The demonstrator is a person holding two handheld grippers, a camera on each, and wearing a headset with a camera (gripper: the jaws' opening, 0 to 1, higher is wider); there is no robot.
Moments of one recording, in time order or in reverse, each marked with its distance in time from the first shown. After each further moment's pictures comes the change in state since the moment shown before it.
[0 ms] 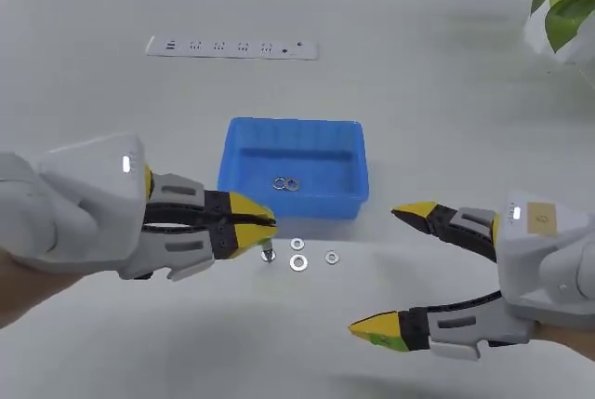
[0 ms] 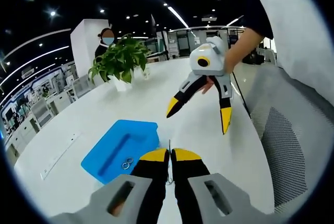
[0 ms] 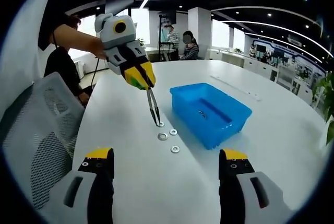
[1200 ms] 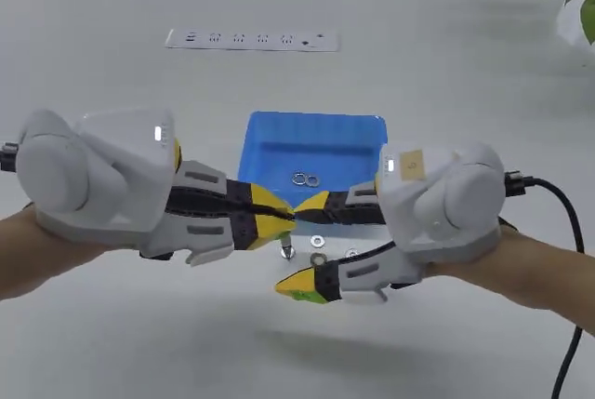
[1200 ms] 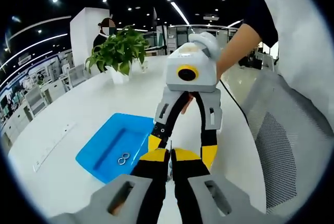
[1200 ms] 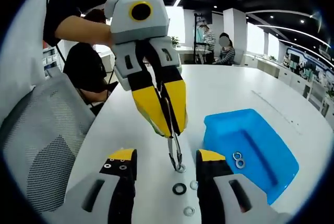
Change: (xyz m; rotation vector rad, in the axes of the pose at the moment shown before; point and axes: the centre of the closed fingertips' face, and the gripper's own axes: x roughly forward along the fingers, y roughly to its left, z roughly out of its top) left arm 0.000 0.004 0.000 -0.087 0.035 -0.057; right arm 0.090 0.034 0.048 -0.124 0.011 0.287
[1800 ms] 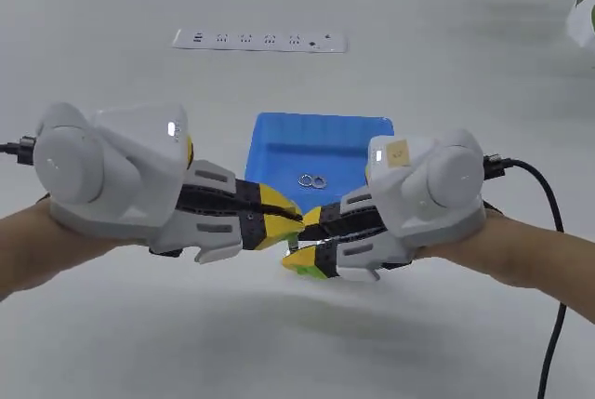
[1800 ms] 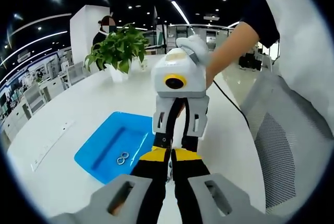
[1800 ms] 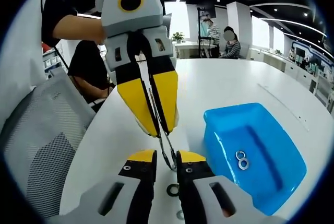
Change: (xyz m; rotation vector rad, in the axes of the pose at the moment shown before) left arm 0.003 0.001 0.000 -0.006 0.010 -0.014; right arm 0.007 -0.008 -0.007 0.024 0.030 0.060
